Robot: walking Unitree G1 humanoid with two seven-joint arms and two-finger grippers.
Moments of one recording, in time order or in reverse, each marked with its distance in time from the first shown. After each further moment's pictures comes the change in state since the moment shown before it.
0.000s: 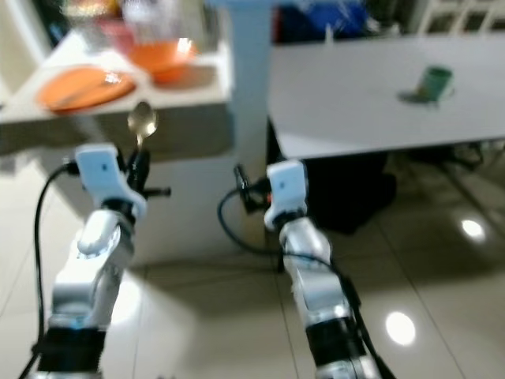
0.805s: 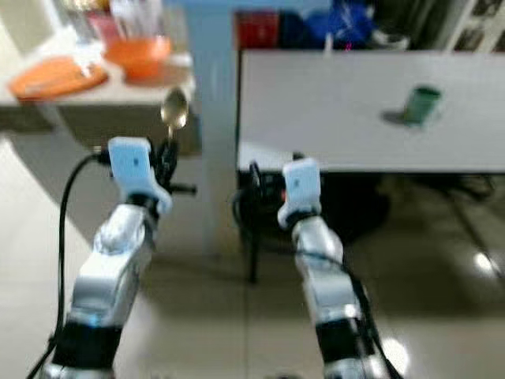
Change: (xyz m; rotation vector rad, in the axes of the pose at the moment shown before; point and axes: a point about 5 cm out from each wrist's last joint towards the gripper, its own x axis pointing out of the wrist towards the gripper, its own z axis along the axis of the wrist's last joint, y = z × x) left arm 0.002 -0.022 0.002 0.088 -0.026 -0.103; right arm -0.002 -0.008 -0.002 0.000 -0.003 -0.039
